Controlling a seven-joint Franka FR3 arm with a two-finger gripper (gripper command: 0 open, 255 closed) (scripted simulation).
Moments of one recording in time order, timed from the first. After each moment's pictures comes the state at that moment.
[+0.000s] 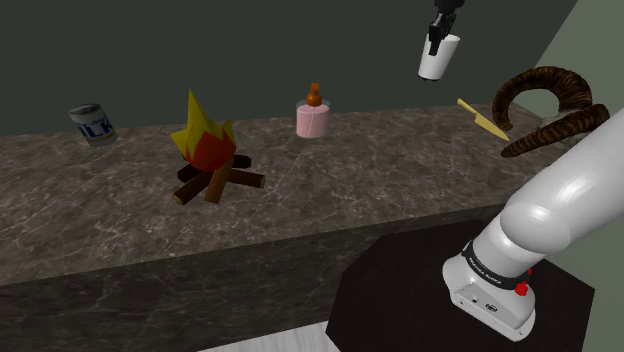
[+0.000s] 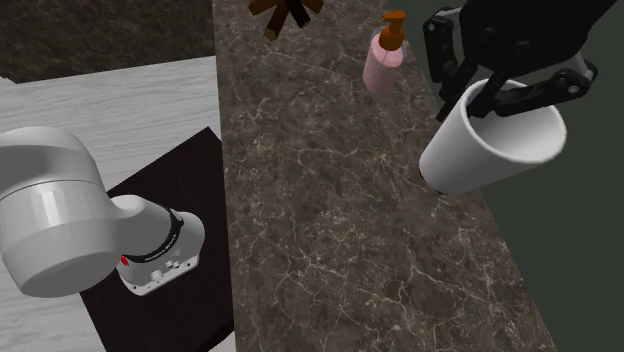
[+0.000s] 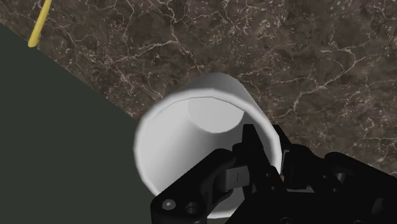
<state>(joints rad) -0.13 -0.14 -0.37 -1.78 -0.15 1.65 -0.58</state>
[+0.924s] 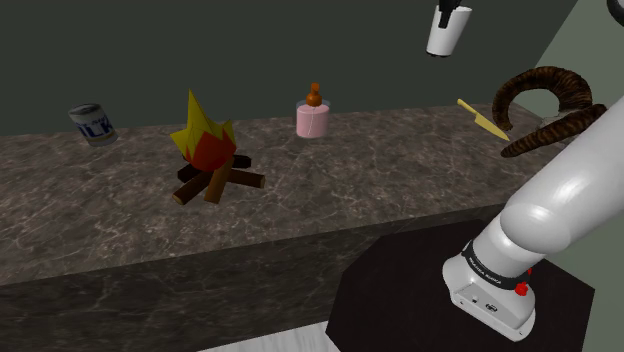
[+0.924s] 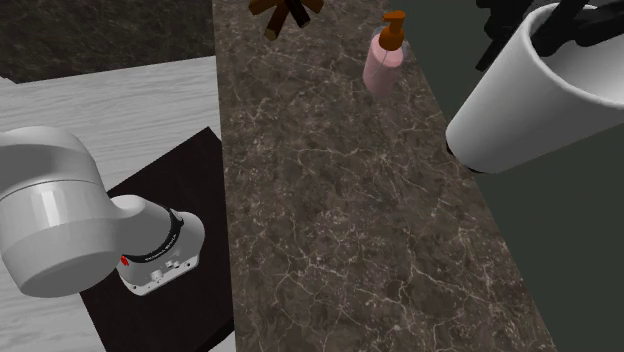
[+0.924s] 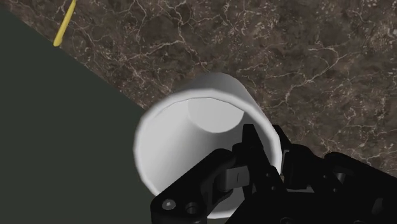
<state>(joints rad) -0.13 -0.08 -0.37 -1.52 -0.12 1.46 -0.62</state>
